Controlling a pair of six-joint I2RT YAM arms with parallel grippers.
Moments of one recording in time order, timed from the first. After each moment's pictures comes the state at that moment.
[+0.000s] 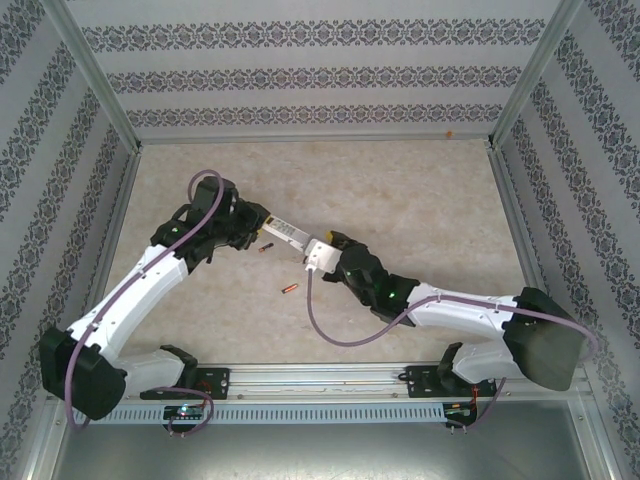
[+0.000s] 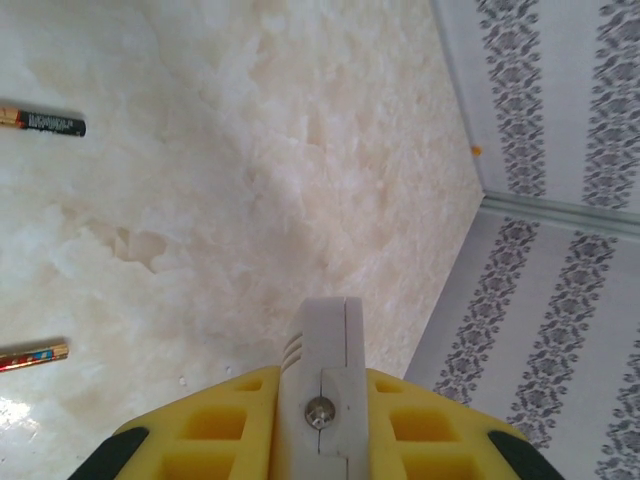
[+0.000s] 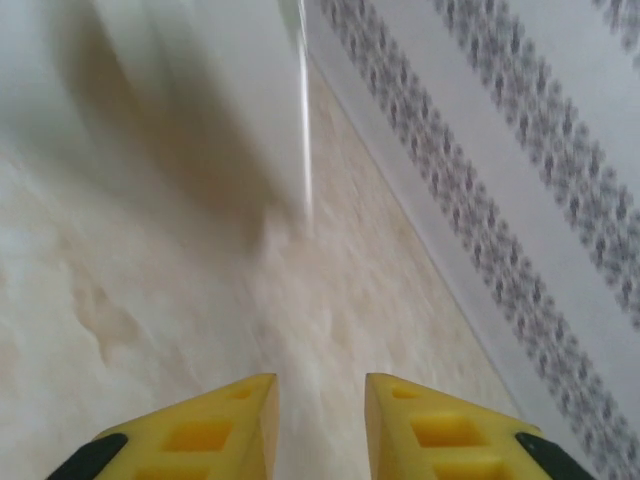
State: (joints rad) left arm -0.40 1.19 1.05 -0.55 0.18 -1.36; right arm 0.95 1.30 0.61 0.30 0.43 -0.61
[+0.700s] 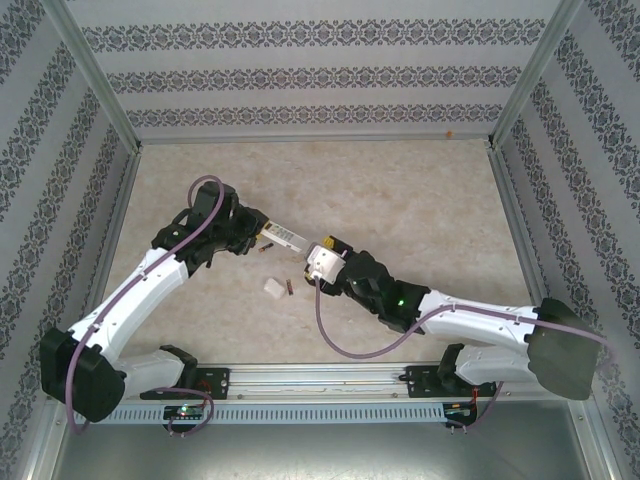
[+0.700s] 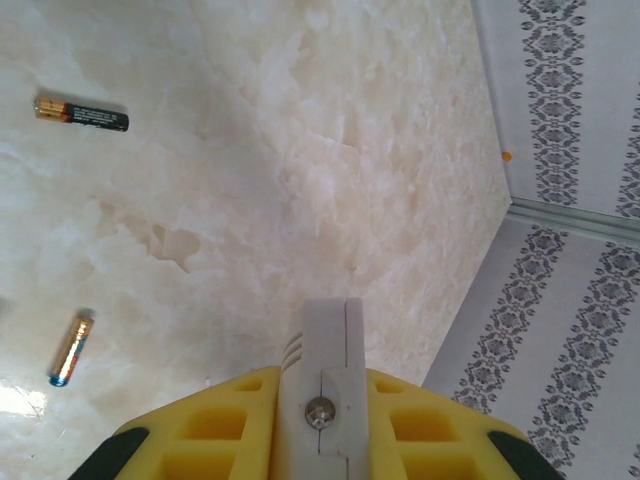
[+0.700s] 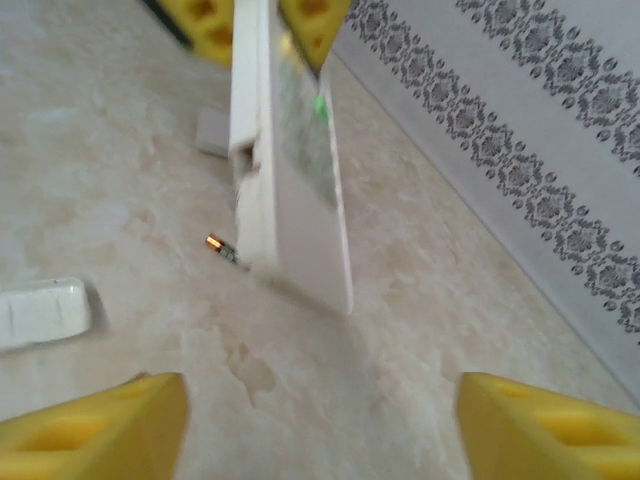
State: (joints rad) left arm -0.39 1.21 1.00 -0.54 0.18 -1.37; right arm 1.02 1.21 0.64 0.21 0.28 -0.38
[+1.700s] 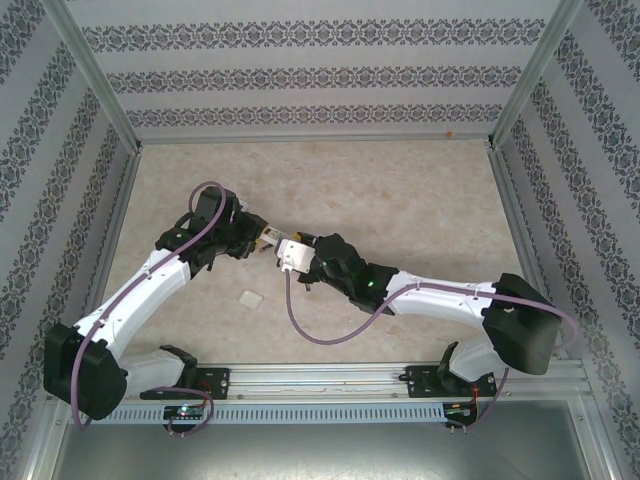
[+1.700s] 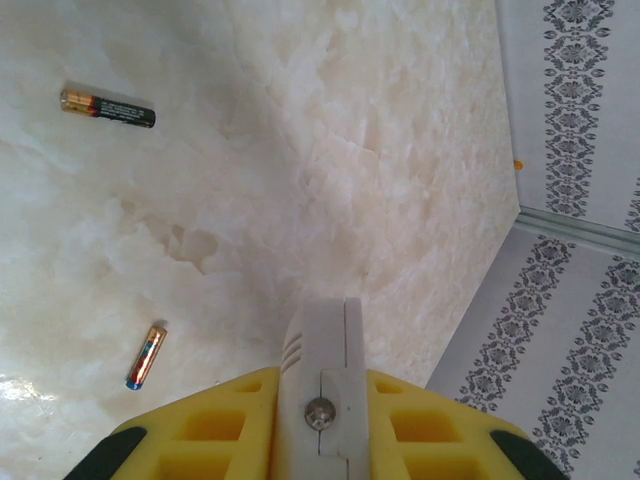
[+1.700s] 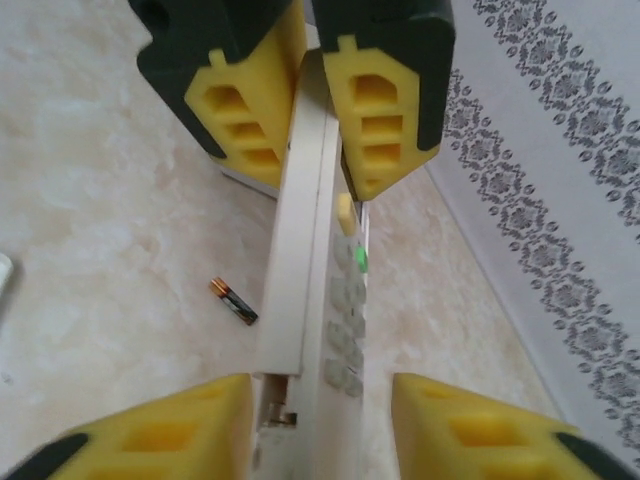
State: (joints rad) left arm -0.38 1.20 0.95 -0.50 0.20 -1.40; right arm 1.00 1.45 0.82 0.24 0.20 -0.58
